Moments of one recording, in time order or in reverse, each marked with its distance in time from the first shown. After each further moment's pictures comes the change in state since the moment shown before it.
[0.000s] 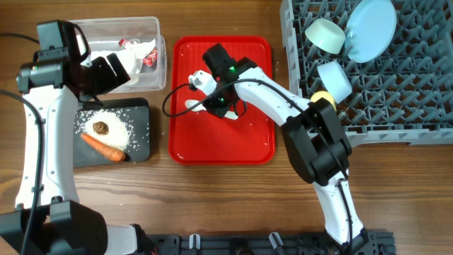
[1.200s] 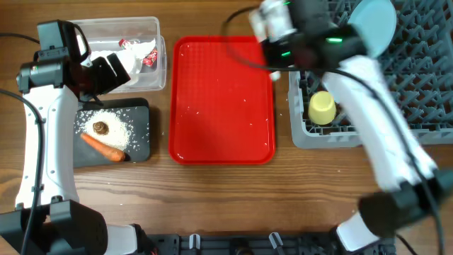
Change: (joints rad) left arm 0.000 0.002 0.000 0.000 0.000 0.000; right arm -0.239 -0.509 0.049 -0.195 0.128 0.375
